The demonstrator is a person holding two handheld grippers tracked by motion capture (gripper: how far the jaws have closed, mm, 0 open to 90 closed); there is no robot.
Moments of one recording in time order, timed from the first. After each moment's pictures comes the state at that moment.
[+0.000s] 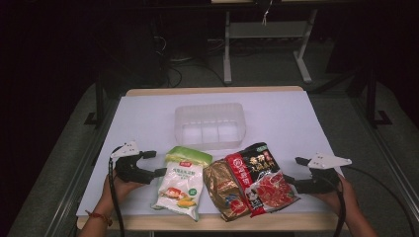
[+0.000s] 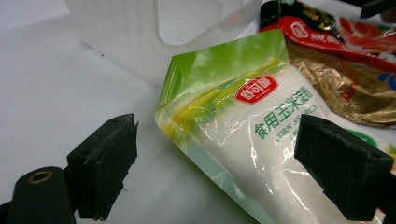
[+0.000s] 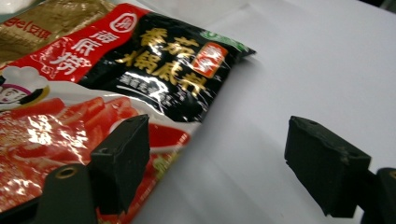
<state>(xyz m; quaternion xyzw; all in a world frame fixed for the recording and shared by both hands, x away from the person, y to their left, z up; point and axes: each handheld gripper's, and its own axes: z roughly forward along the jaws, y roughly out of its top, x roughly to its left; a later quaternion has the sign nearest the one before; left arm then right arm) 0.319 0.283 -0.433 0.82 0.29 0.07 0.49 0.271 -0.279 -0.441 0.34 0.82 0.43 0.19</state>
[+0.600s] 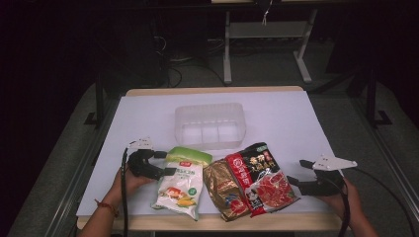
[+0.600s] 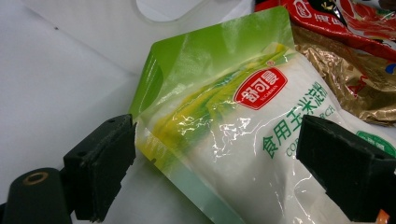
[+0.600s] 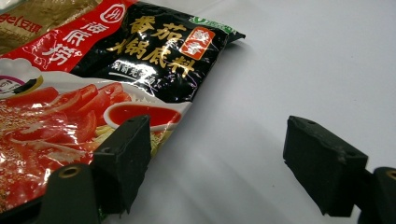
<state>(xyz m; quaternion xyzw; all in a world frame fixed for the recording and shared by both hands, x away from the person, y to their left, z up) 0.351 0.265 -0.447 0.84 0.30 0.00 0.46 0.265 -0.287 -0.444 0.35 0.81 0.42 0.18</state>
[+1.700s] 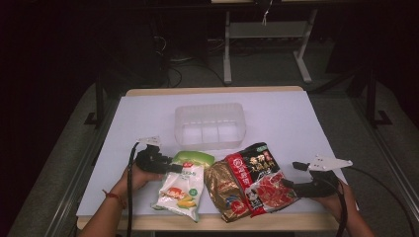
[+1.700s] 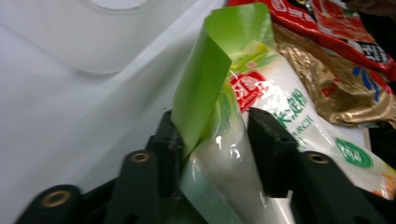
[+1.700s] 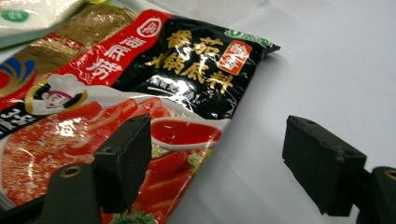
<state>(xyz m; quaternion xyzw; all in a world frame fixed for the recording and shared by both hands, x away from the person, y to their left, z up) 0.359 0.244 -0.450 0.85 0.28 -0.08 0.44 0.264 -0.274 -0.441 0.34 0.82 0.44 0.15</state>
